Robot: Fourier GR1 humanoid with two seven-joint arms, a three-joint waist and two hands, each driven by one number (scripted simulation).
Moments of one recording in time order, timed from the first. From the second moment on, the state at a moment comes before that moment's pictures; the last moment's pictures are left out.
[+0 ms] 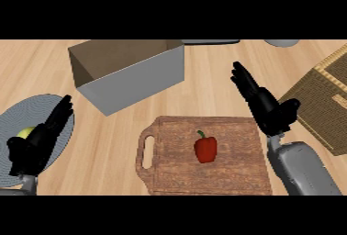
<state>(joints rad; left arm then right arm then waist) -0.01 0.47 -0.14 -1.55 0.16 0.09 0.06 -0.35 -0.25 0.22 -1.44 -0.18 -0.03 0.06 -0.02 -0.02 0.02</state>
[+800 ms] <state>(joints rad) -0.16 0.43 -0.04 -1.43 0.25 0.11 0.19 -0.49 -0.15 0.51 -1.51 0.17 0.03 -0.26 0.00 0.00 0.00</state>
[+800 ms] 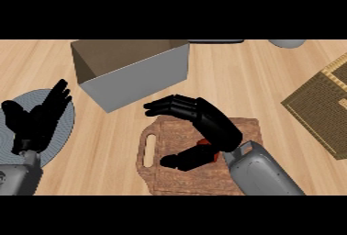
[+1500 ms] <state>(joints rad) -0.18 0.42 -0.02 -1.38 0.24 0.10 0.19 -0.82 -0.20 0.55 -1.66 0.46 0.22 0.60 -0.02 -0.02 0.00</state>
